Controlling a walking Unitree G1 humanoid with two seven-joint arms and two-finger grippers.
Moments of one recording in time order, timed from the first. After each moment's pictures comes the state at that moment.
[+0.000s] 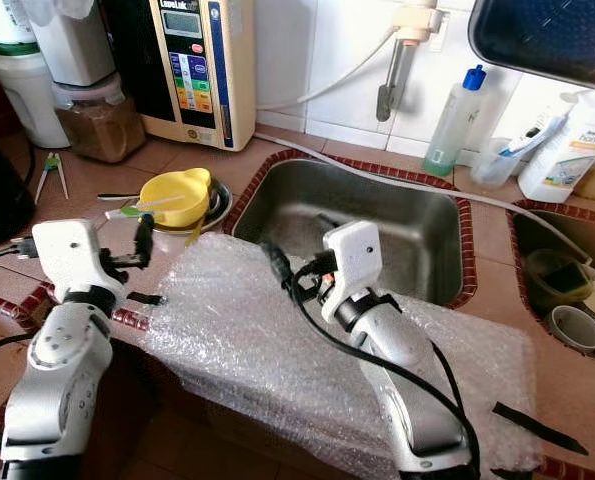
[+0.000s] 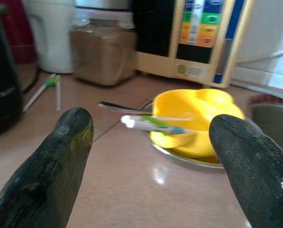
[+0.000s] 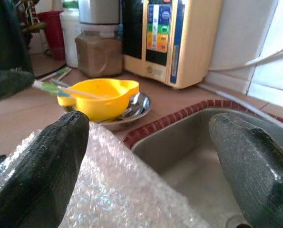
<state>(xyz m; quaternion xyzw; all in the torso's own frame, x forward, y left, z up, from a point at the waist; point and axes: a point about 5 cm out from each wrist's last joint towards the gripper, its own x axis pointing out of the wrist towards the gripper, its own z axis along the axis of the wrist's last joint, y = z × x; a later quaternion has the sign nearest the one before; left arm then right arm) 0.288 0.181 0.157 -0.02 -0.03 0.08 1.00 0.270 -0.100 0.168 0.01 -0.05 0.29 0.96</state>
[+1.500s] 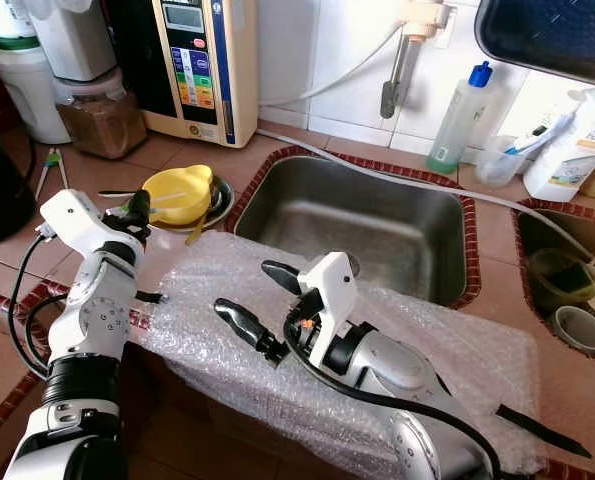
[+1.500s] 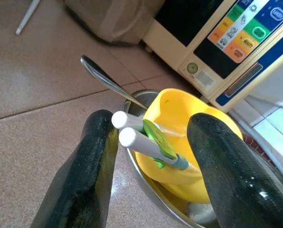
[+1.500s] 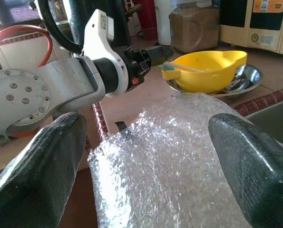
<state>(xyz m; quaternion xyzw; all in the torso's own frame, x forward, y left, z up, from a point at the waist) 0.358 0.177 0.150 -0.28 0.01 0.10 0.95 0.236 -0.083 0.164 0.08 0.02 0.46 0.88</state>
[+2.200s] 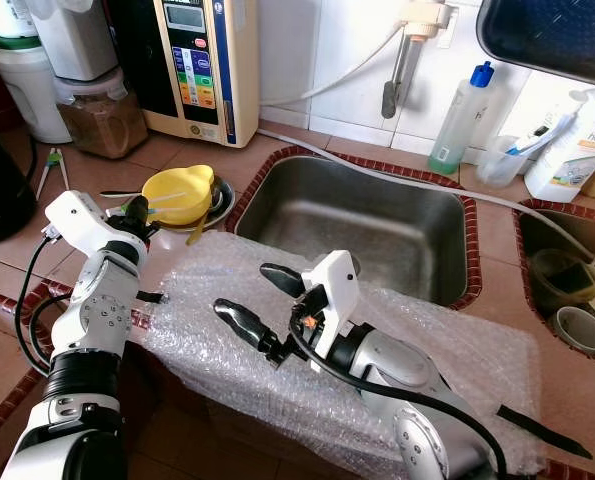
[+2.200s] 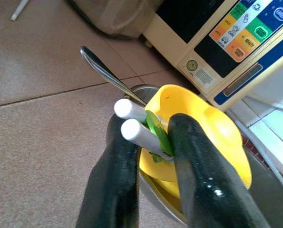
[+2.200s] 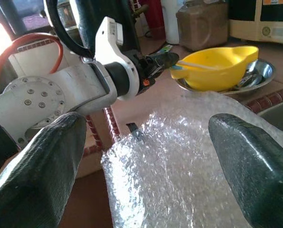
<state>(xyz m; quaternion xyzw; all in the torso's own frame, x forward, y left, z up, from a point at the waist) 0.360 0.176 0.149 -0.30 0.01 0.10 0.95 0.234 -0.084 0.167 0.11 0.03 0.47 0.87</state>
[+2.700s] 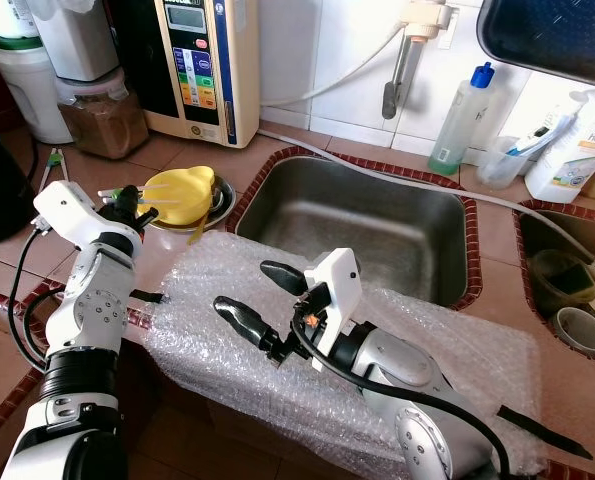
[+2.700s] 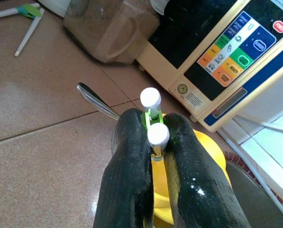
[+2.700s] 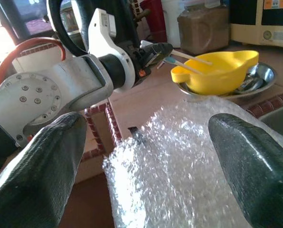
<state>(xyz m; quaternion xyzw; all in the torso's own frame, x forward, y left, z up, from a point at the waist) 0.358 0.180 0.166 -0.30 -0.02 0.10 0.95 0.237 -0.084 0.170 0.11 0.02 0.48 0.87</state>
